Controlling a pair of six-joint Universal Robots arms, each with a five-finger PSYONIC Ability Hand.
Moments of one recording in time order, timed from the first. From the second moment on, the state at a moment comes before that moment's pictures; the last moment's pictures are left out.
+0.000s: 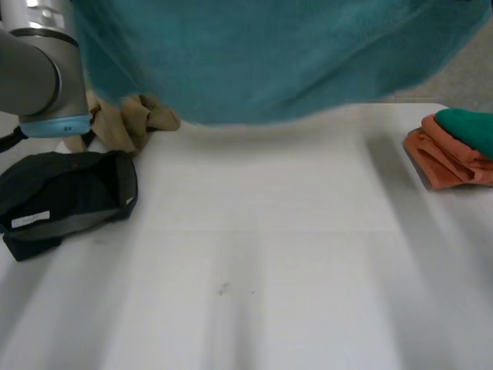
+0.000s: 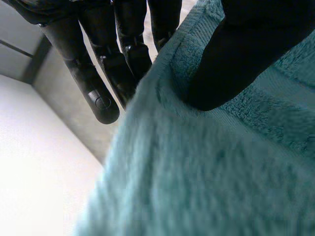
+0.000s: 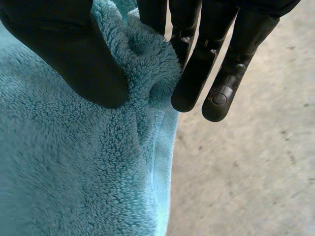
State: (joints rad) left arm 4.38 -2.02 -1.02 3.91 -1.66 3.87; right arm 1.71 -1.16 0.88 -0.24 1.24 2.65; left_hand 1.13 1.20 1.19 1.20 0.97; right_hand 0.94 1.15 1.18 1.19 0.96
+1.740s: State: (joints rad) left arm 4.41 -1.66 -2.10 3.58 -1.65 4.03; right arm 1.49 -1.19 1.60 0.12 0.94 1.88; left_hand 1.13 1.20 1.19 1.20 0.97; right_hand 0.34 0.40 0.38 0.37 0.20
